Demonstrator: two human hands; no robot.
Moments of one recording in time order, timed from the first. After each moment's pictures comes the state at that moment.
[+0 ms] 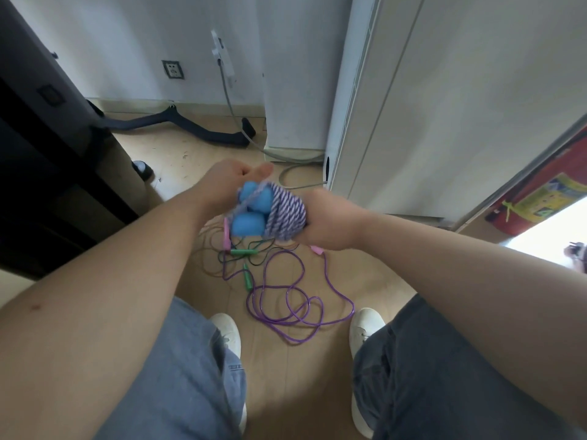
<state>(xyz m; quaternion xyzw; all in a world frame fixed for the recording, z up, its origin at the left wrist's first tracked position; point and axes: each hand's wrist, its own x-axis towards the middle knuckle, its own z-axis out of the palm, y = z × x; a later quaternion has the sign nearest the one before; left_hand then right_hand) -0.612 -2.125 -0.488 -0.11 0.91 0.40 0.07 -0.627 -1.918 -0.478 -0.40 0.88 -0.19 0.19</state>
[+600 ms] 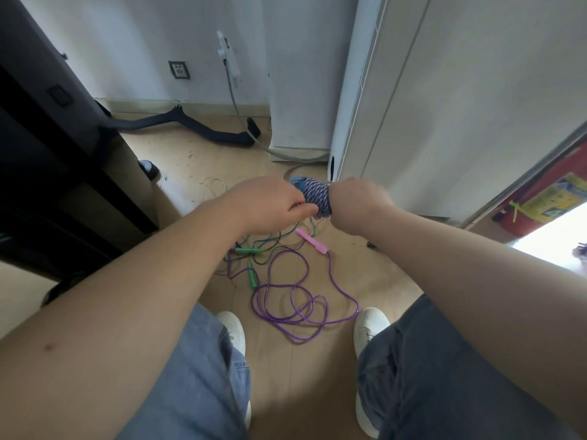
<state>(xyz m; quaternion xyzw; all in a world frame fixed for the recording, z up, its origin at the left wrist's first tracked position) -0.602 -2.077 -0.477 0.16 0.98 0.07 0.08 -0.663 -1.908 -0.507 -0.25 0.96 0.04 0.07</state>
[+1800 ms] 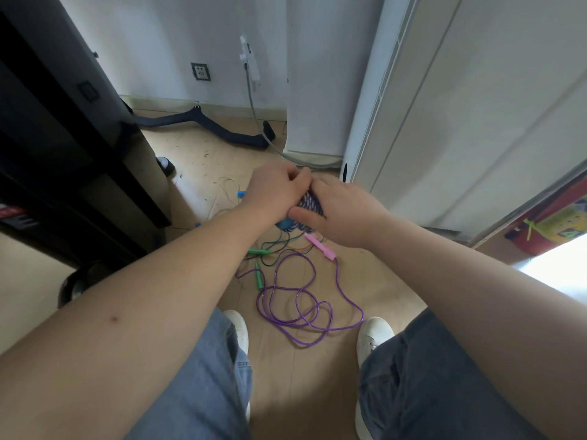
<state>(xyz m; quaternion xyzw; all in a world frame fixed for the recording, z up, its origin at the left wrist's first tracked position) -0.611 -2.077 -0.487 -0.14 0.92 0.35 -0.08 -0.645 -1.929 -0.498 -0.40 0.91 -0.12 0.03</state>
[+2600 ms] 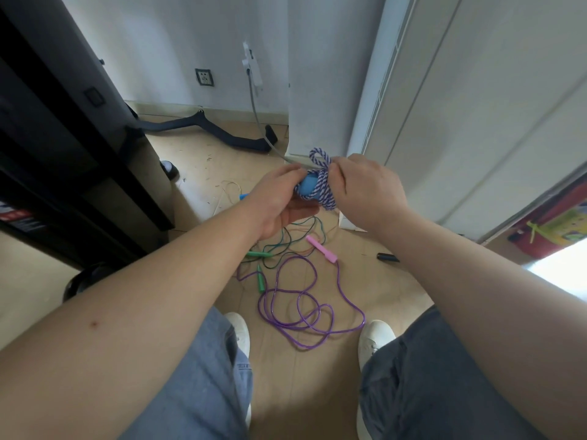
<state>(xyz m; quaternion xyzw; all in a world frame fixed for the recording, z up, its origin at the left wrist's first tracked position) -0.604 -2.066 -0.479 -0.24 0.59 0.77 0.06 -0.660 -1.912 -0.482 -0.28 0.94 -0.17 -0.12</state>
